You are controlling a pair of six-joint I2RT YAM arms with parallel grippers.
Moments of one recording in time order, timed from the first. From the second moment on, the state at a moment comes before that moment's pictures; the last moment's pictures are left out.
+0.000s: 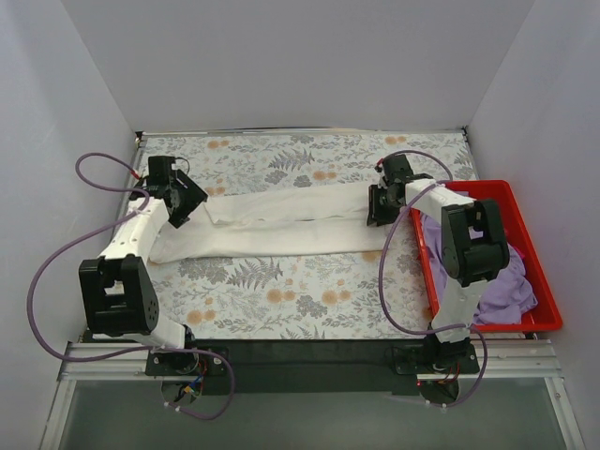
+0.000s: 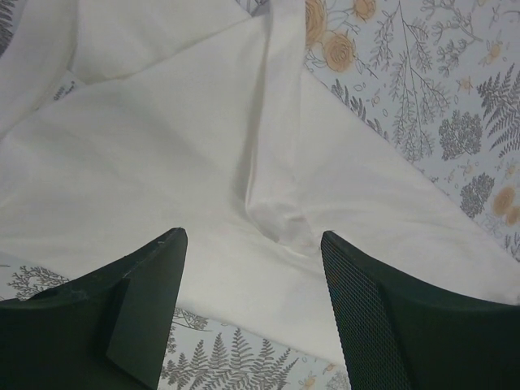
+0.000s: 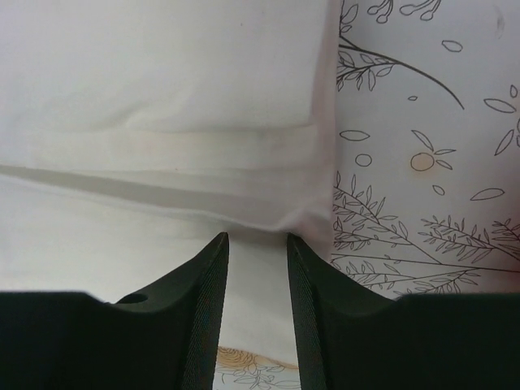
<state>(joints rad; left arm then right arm) 0.05 1.50 1.12 -0.54 -0.07 -0.75 0.25 1.87 1.24 -0.50 -0.14 0.23</state>
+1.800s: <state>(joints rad) -0.08 1.45 0.84 -0.42 0.03 -1.08 0.23 1.66 1.11 -0.45 -0.21 0.24</state>
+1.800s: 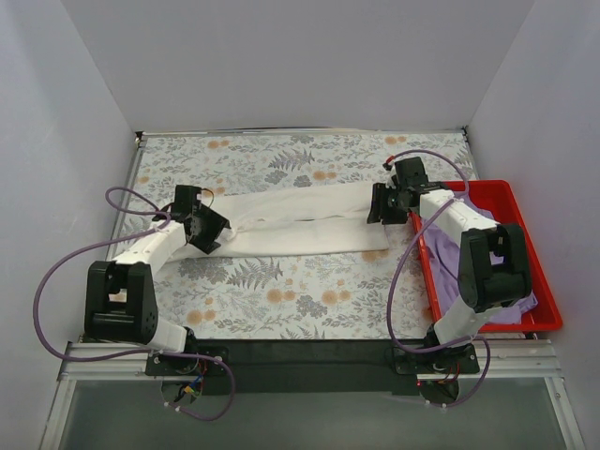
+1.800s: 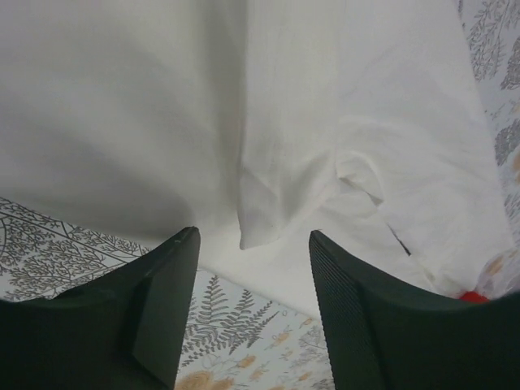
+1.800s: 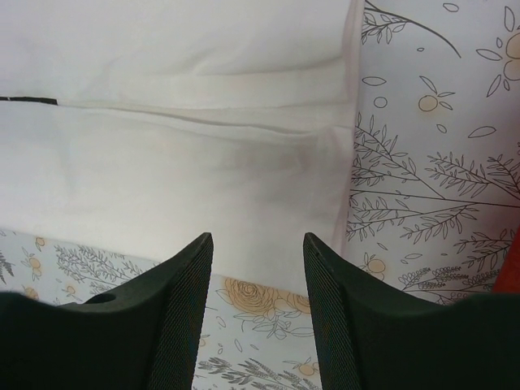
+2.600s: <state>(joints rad) 0.09 1.76 1.07 -0.28 -0.01 -0.93 0.23 1.53 1.05 -0.46 -0.25 0.24</state>
